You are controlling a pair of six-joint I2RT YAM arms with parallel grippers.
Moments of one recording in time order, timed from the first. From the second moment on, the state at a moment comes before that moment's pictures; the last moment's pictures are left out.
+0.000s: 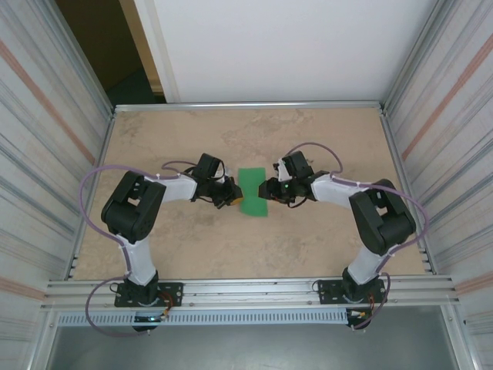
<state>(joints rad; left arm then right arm) -0.49 1.87 0.96 -0.07 0.62 -0.92 0.52 1.68 0.91 -0.16 -0.44 0.59</state>
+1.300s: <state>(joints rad) -0.48 1.84 0.96 -0.09 0.62 -1.02 0.90 1.63 0.78 0.03 0.18 -0.01</state>
